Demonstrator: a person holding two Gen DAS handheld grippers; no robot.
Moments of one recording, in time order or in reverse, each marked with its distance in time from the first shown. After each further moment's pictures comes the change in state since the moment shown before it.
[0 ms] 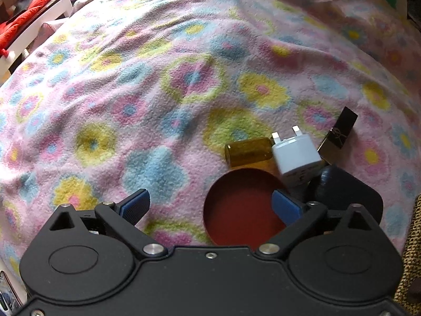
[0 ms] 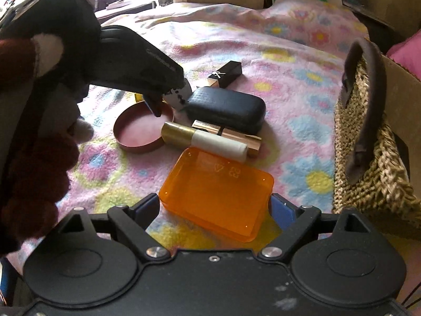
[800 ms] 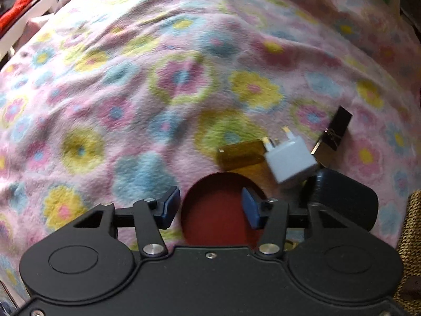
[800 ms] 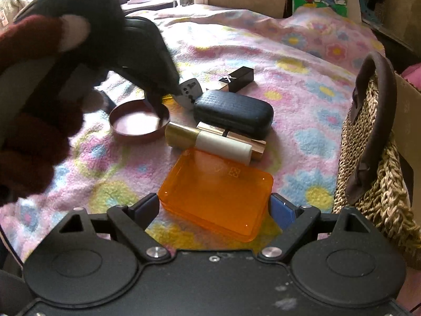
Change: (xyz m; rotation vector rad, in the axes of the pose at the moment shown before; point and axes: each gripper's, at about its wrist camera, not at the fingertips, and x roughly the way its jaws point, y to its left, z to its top) left arm 0.005 0.012 0.011 0.009 0.044 -0.066; right arm -0.001 -0.004 -0.005 -0.071 -0.023 0.027
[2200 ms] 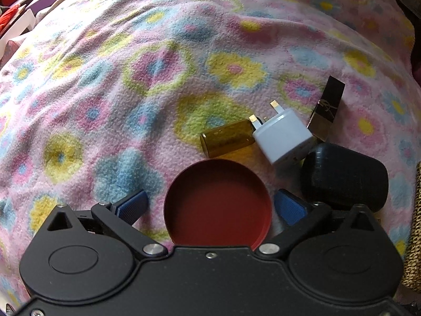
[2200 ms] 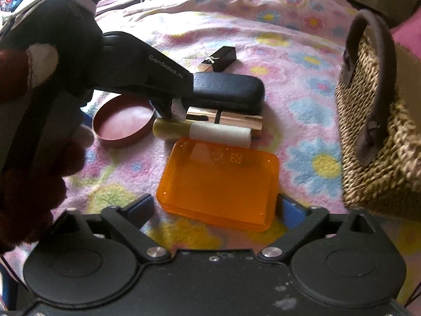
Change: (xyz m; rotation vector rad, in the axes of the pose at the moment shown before) left arm 0.019 -0.020 -0.014 0.143 -0.004 -0.013; right arm 0.012 0.008 -0.002 0.111 0.043 -0.068
